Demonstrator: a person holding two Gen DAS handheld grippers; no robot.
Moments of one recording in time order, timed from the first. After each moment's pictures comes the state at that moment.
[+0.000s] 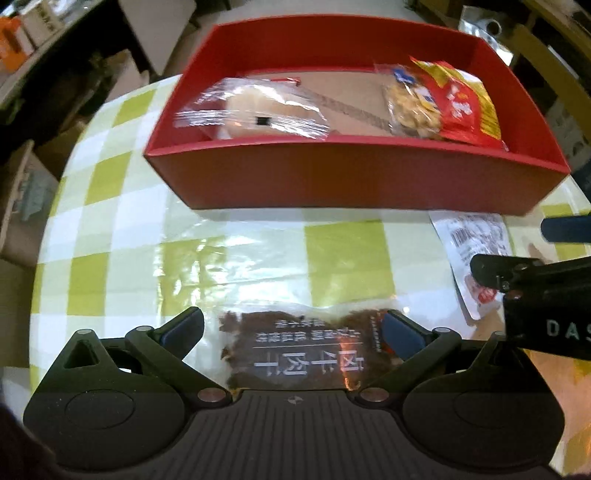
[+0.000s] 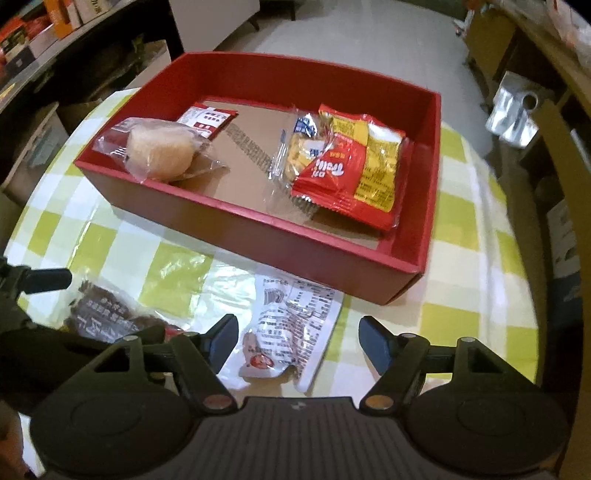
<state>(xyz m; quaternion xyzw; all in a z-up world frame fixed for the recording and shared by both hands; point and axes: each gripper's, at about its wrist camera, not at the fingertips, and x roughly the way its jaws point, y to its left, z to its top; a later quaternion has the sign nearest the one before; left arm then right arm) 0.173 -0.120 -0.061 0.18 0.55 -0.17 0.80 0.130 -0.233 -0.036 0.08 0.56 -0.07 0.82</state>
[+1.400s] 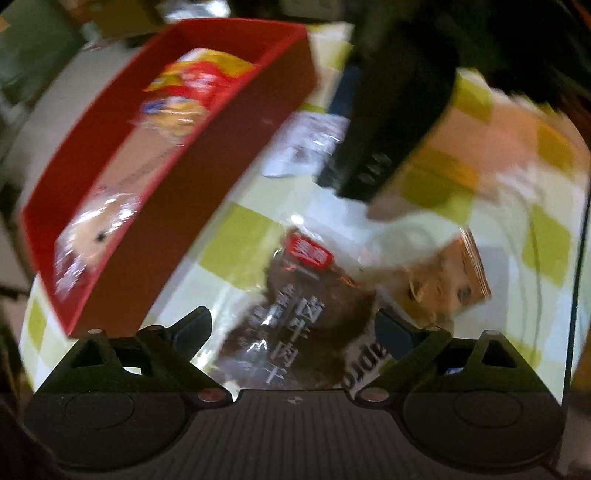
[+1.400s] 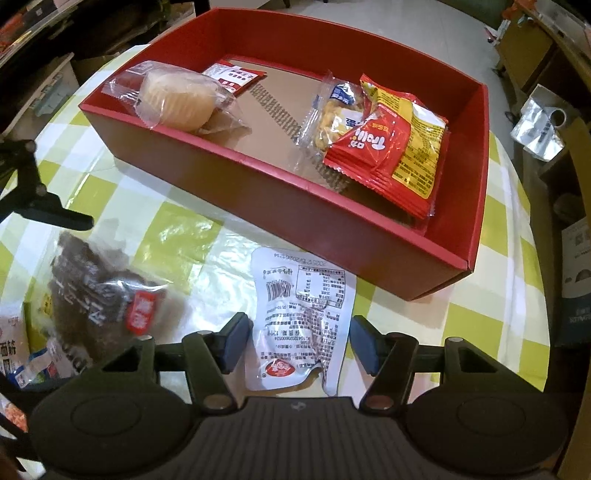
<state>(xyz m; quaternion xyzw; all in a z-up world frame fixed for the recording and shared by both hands) 0.129 -0.113 -0.058 0.48 0.39 -0.50 0.60 0.136 -0.214 -0.052 0.03 0.58 -0.03 0.81</state>
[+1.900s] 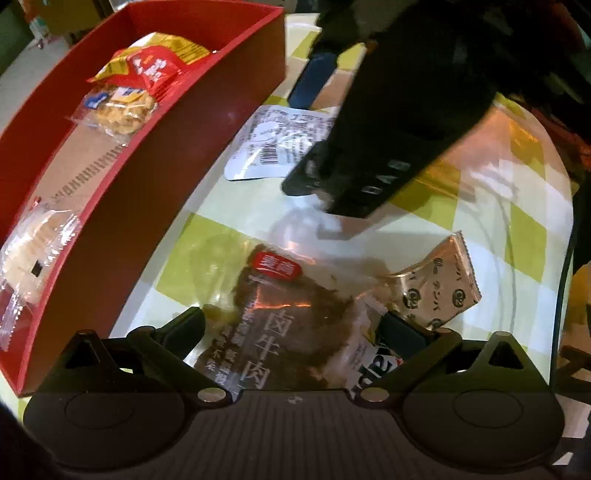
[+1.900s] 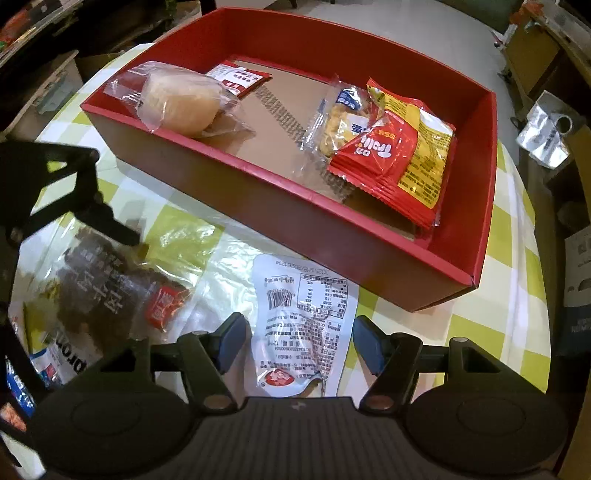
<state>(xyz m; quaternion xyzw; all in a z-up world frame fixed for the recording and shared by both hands) 0.158 -0.124 -0.077 0.44 0.44 -0.56 0.55 0.142 -0.214 -0.053 0.02 0.58 -0.02 0.81</state>
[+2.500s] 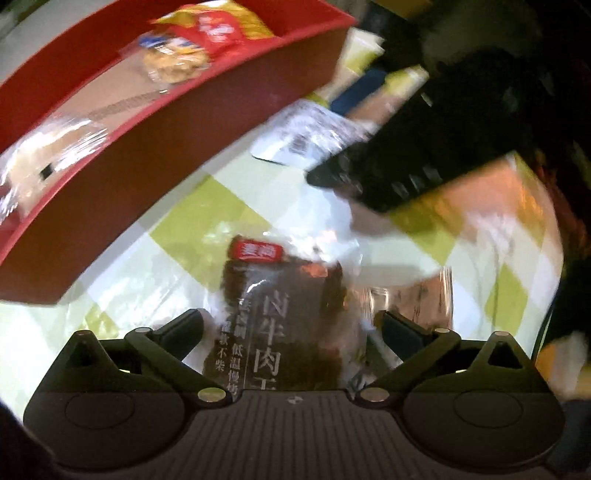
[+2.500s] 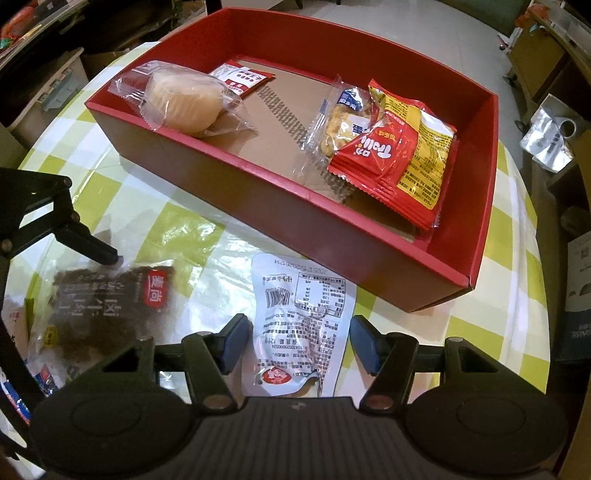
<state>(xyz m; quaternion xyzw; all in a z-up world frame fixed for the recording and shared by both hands) 0.169 -0.098 -0.076 0.32 0.53 -0.50 0.60 0.140 -0.218 -0.050 0.02 0.58 -0.01 0.82</state>
